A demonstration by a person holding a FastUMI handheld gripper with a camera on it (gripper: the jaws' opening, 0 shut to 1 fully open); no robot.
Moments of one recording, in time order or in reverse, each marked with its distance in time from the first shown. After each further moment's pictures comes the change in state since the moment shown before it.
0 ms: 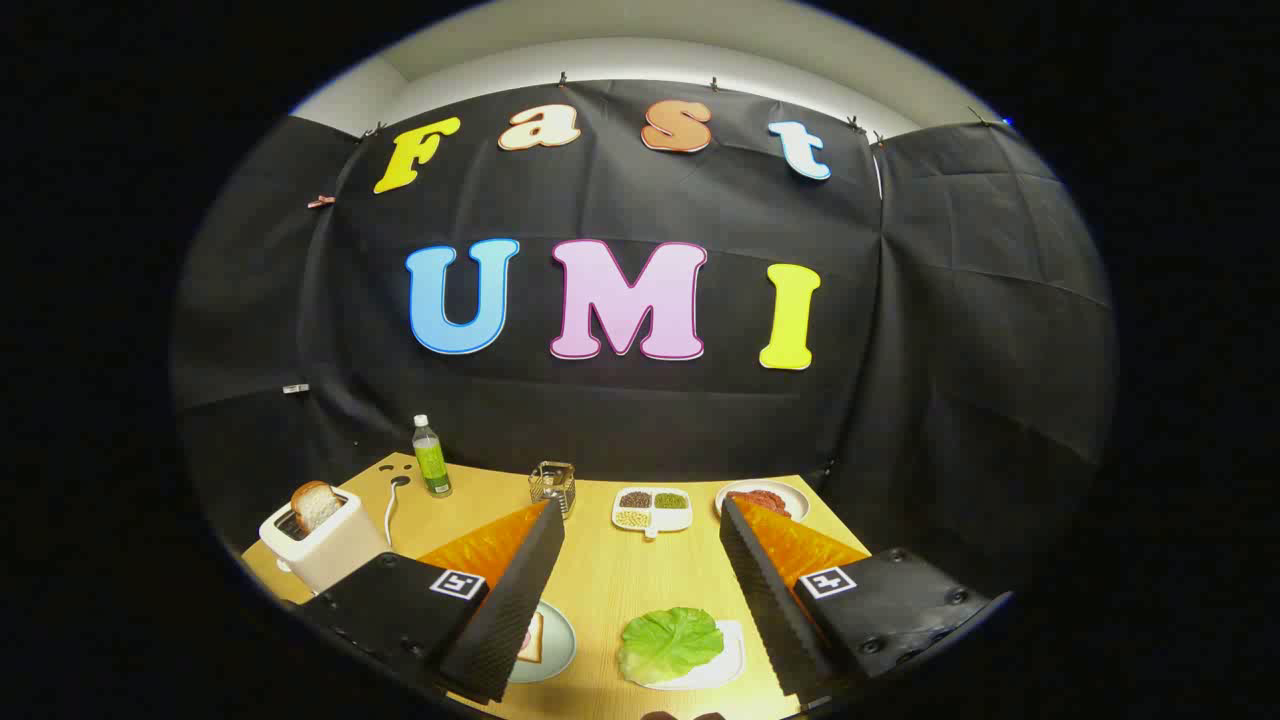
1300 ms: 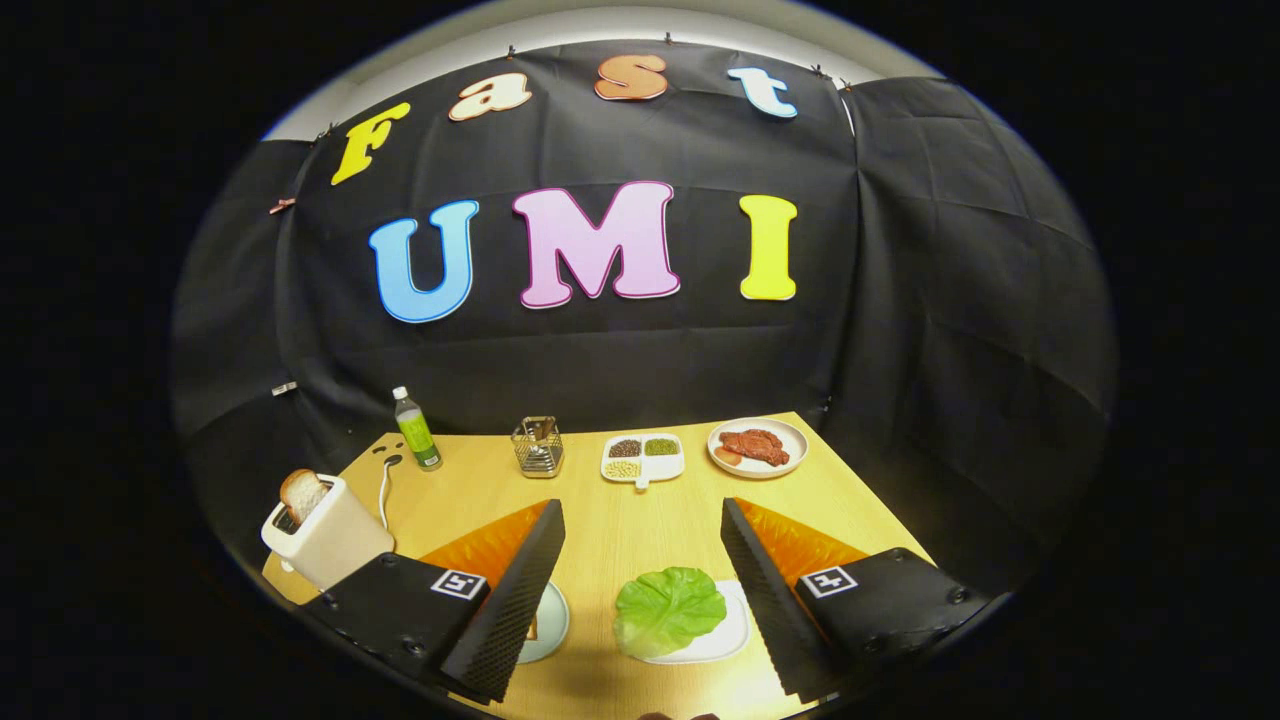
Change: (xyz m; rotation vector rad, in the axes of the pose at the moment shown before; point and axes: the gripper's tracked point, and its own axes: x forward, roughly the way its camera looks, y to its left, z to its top) arm 0.014 -0.035 -0.056 0.098 0.174 -0.029
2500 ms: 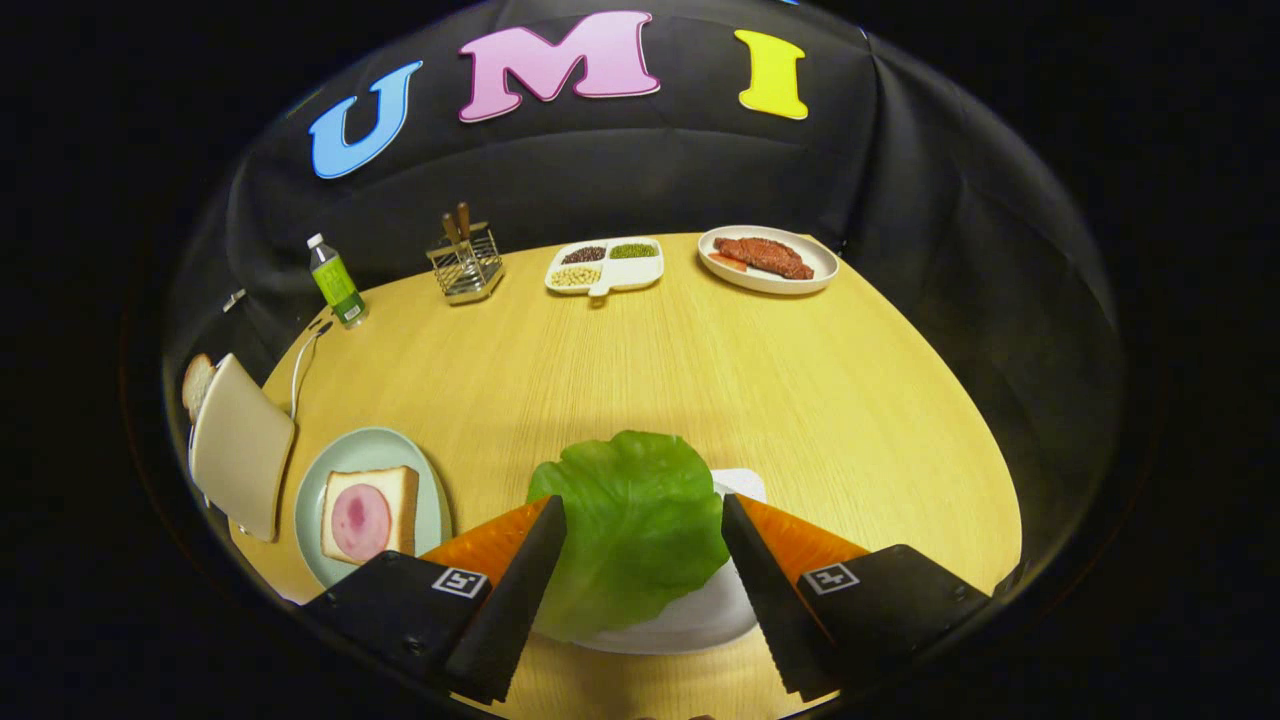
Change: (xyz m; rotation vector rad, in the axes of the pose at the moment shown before) arm 0.103 -0.039 -0.205 -0.017 0.472 -0.015
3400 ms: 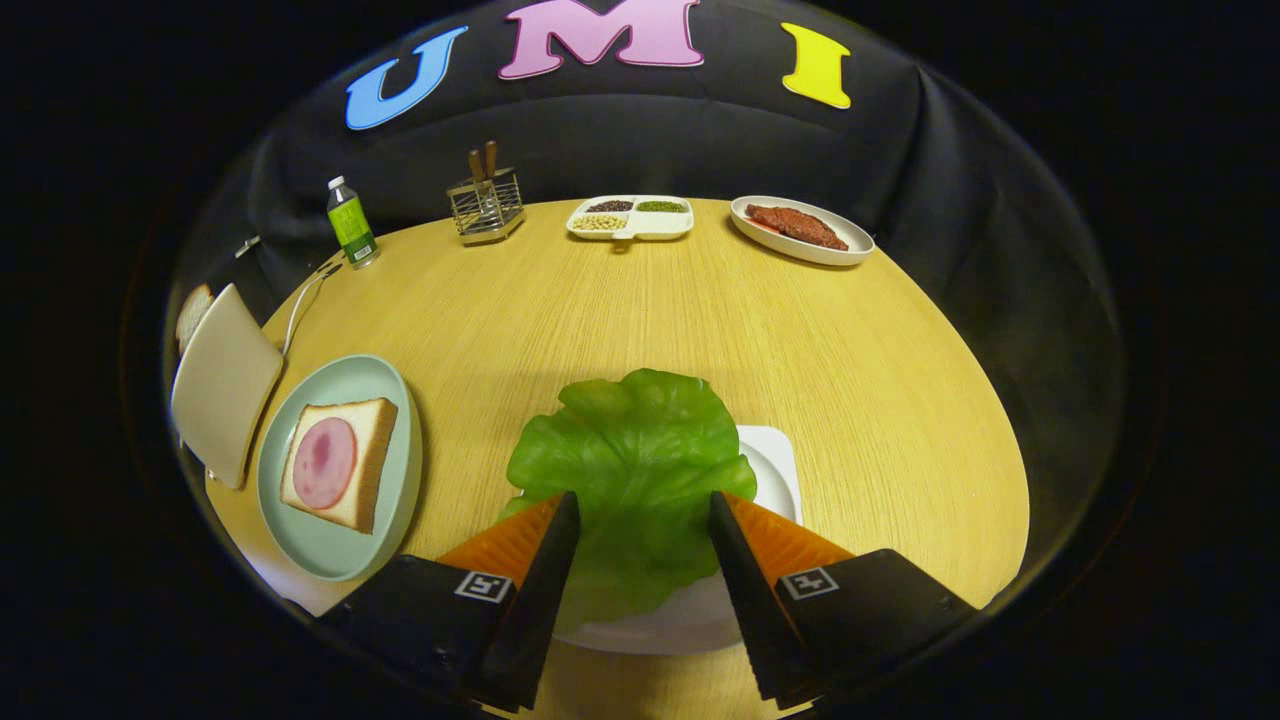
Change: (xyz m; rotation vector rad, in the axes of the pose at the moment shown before) arm 0.016 0.003 -0.034 -0.111 0.063 0.023
